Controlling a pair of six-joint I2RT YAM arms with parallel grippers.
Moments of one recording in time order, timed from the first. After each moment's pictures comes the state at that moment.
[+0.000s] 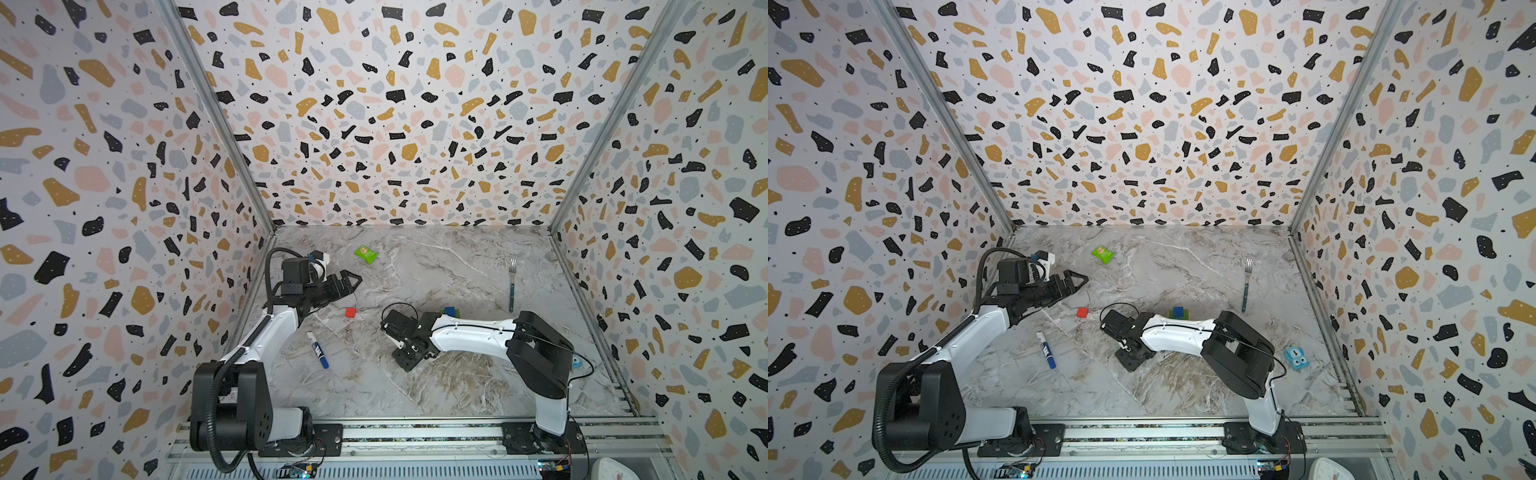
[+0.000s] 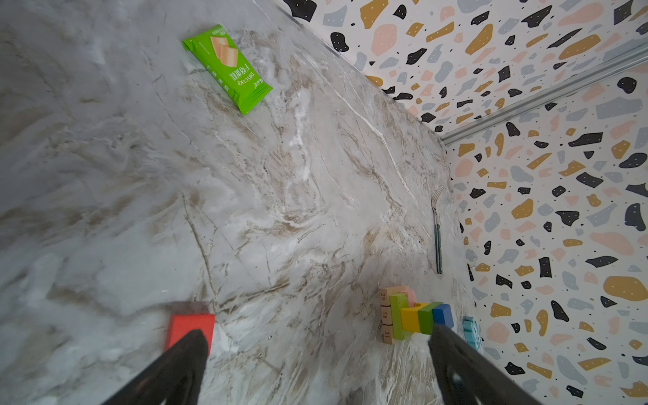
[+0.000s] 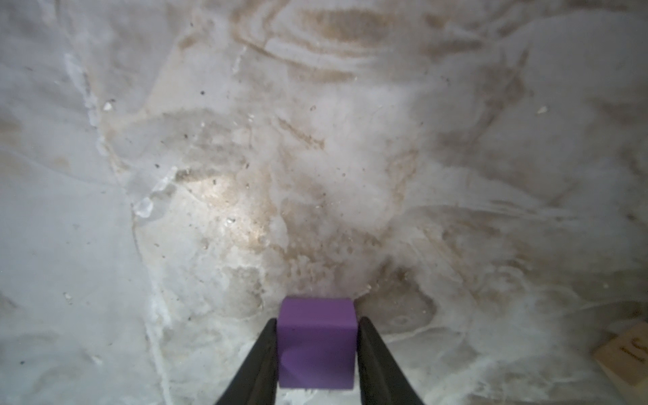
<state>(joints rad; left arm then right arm) 0.00 1.35 0.83 -0.19 0.62 -0.45 1.09 1.92 1.30 -0.69 0.03 0.25</state>
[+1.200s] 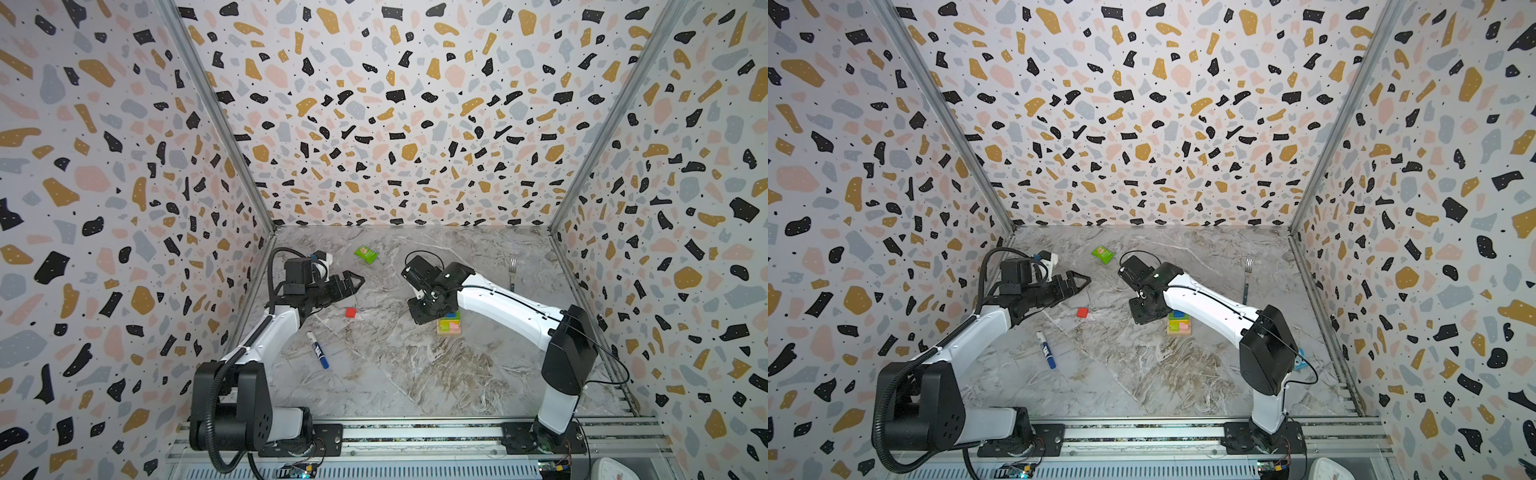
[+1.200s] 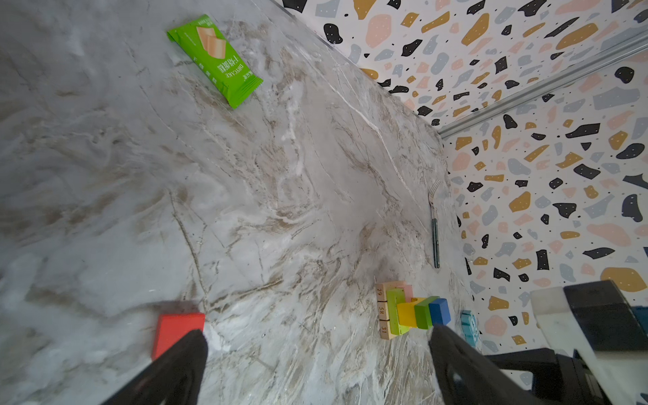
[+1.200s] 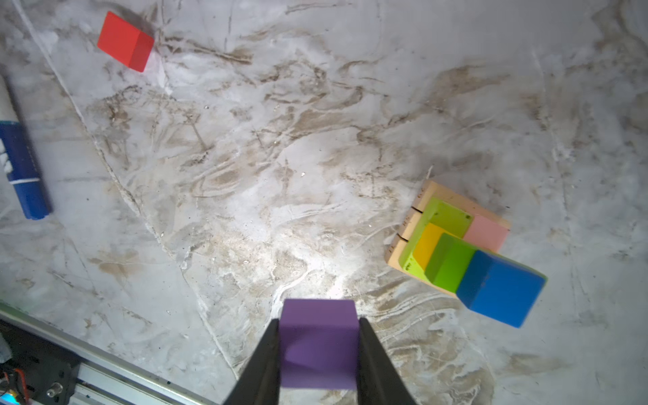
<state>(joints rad) -0.03 1.35 0.83 -0.19 0.62 -0.45 0.86 1.82 1.62 -1.06 0.04 0.46</state>
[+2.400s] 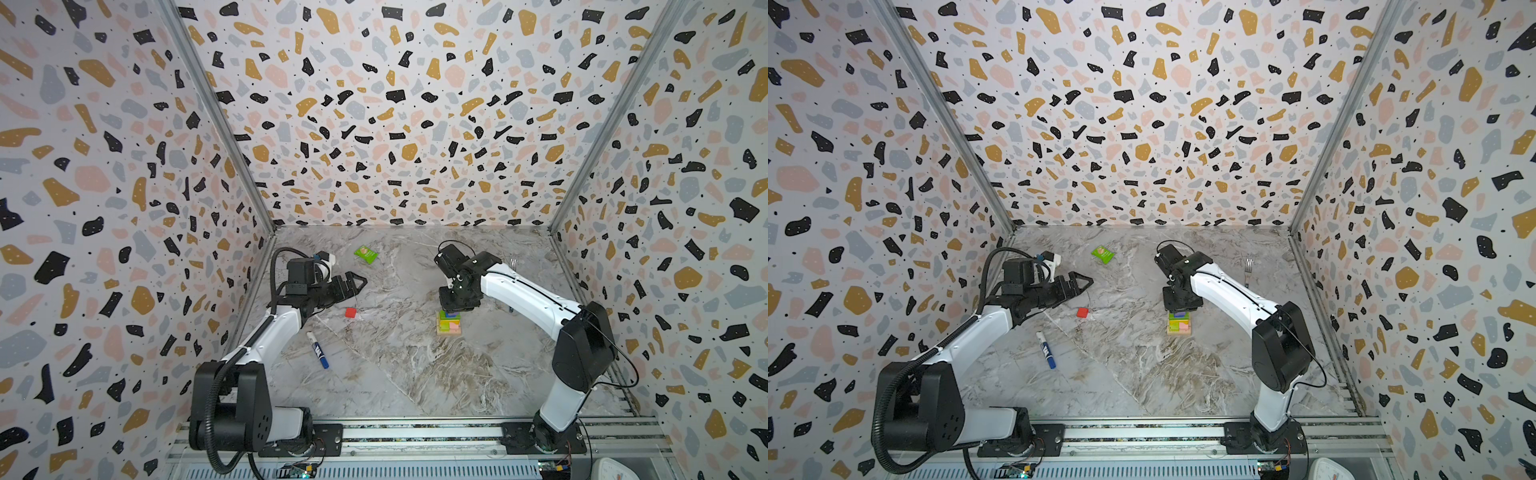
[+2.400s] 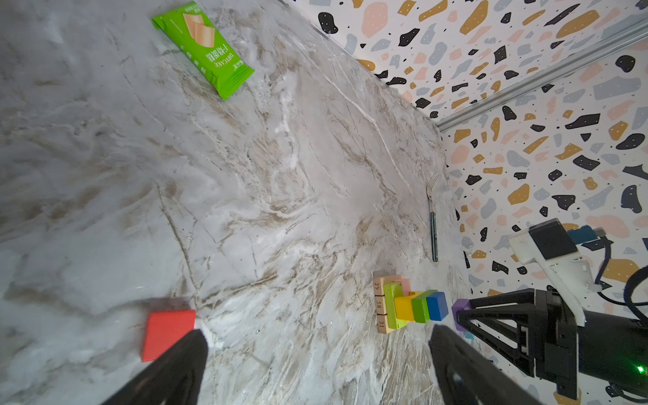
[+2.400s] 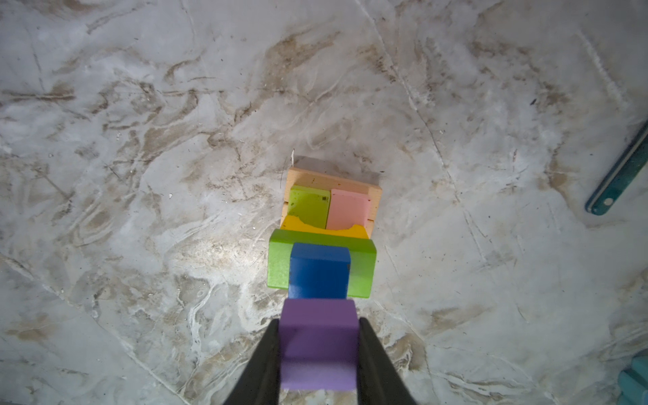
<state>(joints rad) -0.04 1.35 0.83 -0.19 0.62 -0.45 0.66 1.77 1.51 -1.09 0.05 0.48</state>
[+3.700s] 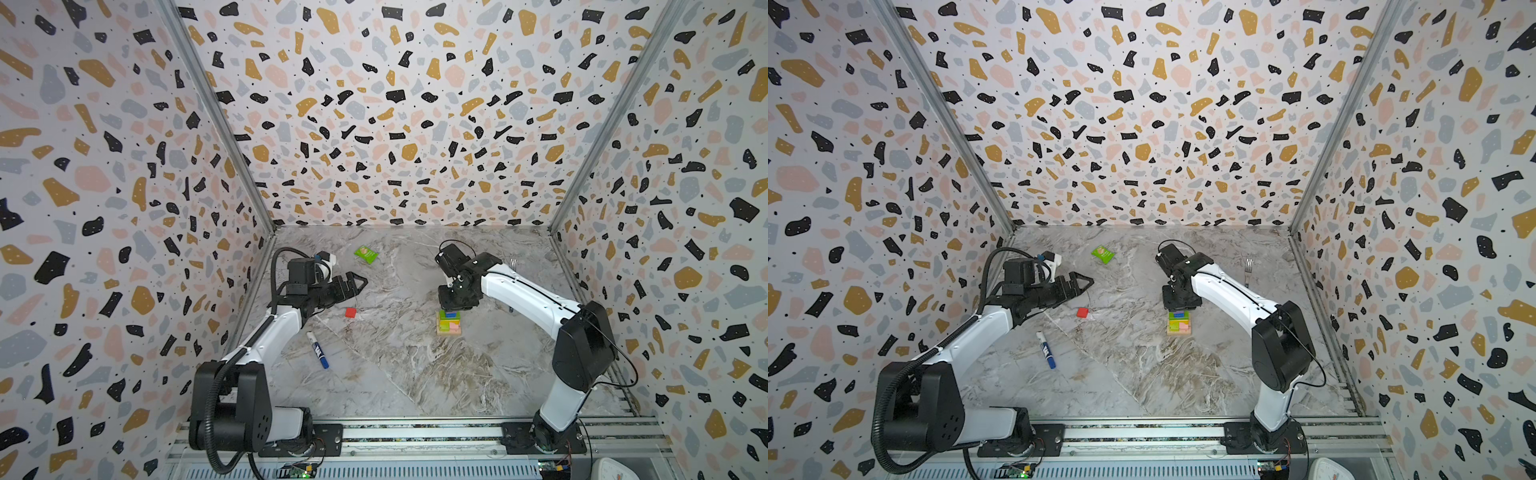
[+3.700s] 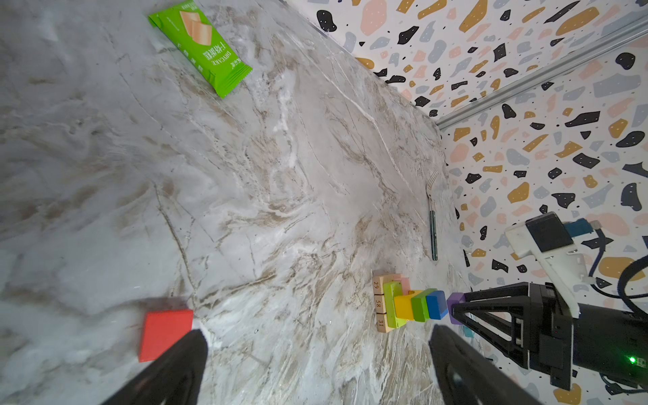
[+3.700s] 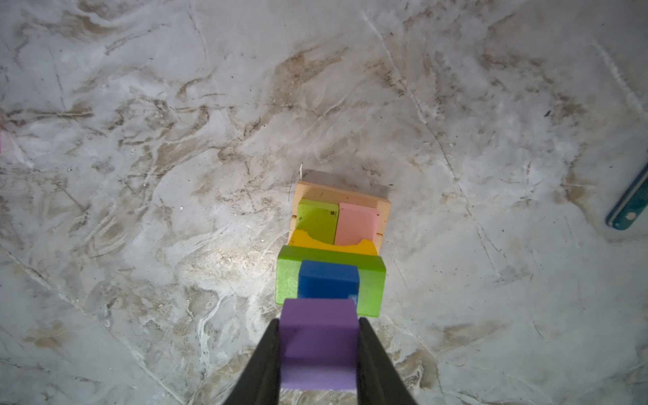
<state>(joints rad) -0.05 1.35 0.83 -0.20 0.62 -0.45 0.65 1.77 1.49 -1.04 0.03 0.48</state>
